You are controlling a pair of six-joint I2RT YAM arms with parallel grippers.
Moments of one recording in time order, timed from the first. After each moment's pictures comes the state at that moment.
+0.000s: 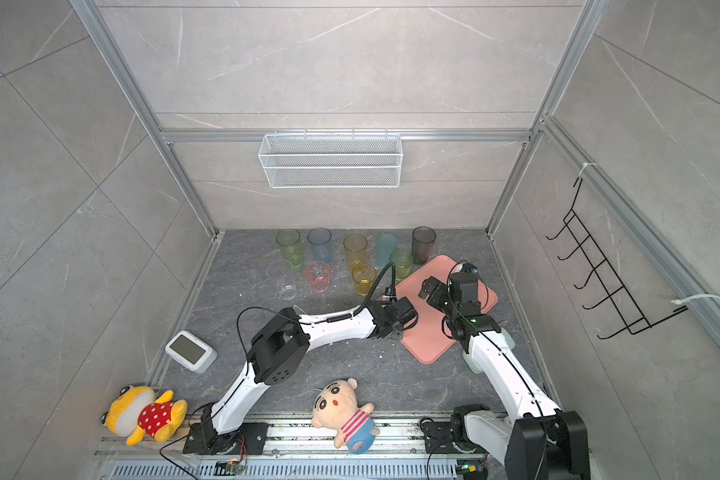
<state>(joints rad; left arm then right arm) -1.09 2.29 1.78 -0.68 -0.32 -0.84 0.11 1.11 0.72 -0.22 0.00 0.60</state>
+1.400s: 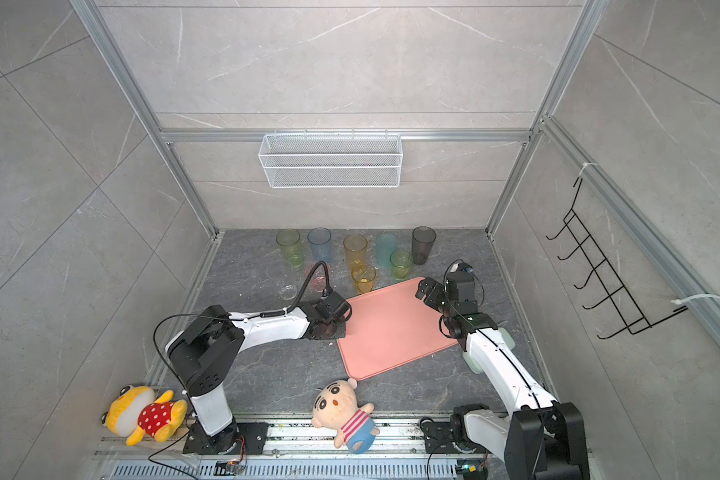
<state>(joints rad) -0.82 1.81 1.06 -0.43 -0.20 -0.77 0.12 1.14 0.72 -0.20 -0.02 0.60</state>
